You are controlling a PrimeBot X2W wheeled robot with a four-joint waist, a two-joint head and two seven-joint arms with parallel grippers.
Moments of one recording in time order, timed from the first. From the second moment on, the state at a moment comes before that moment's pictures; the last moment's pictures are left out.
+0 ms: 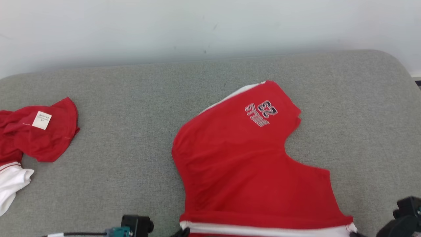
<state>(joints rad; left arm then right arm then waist) -0.21 0.46 -0.78 0.06 -1.01 0.09 0.11 0.15 -0.17 -0.32 -0.20 0.53 0.13 0.98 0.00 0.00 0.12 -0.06</state>
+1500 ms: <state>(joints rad) -0.56 0.19 -0.67 0.28 -1.04 0.11 -0.02 -0.73 -0.51 0.19 0.40 0.39 0.13 0.37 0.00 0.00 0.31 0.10</state>
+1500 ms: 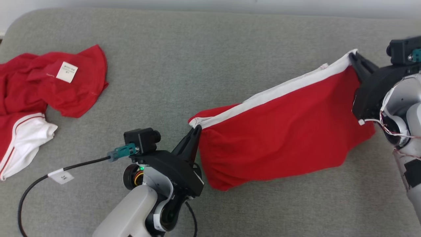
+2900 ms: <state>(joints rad) -0.28 0.25 -0.51 0.17 -0.69 0.25 -0.26 -0.72 -0.45 -0.01 0.60 0.25 0.13 0.53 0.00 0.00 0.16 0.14</state>
